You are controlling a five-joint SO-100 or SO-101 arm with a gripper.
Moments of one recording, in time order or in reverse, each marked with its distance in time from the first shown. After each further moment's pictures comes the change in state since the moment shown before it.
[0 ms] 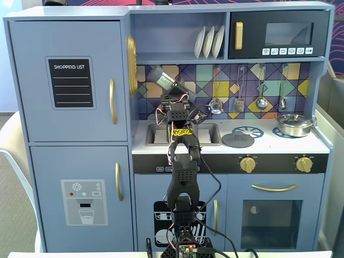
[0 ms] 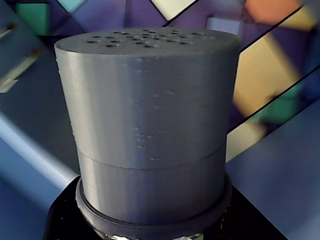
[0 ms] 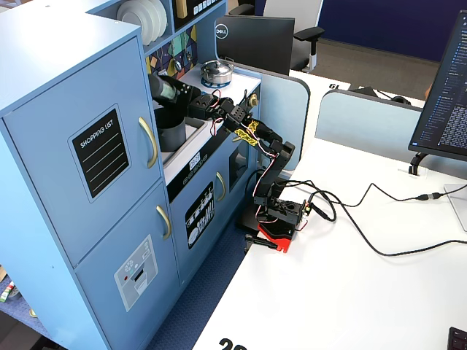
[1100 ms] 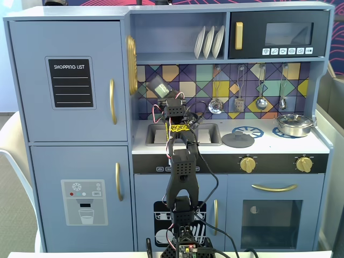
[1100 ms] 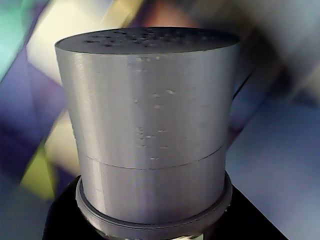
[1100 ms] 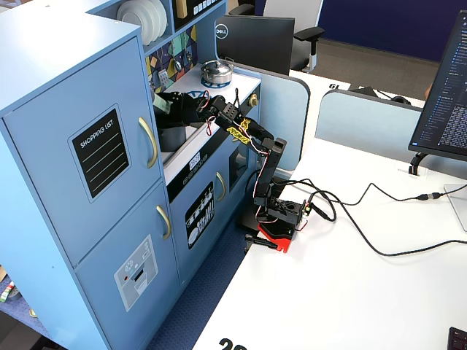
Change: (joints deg) arm -2.0 -9.1 -11.1 21.4 9.1
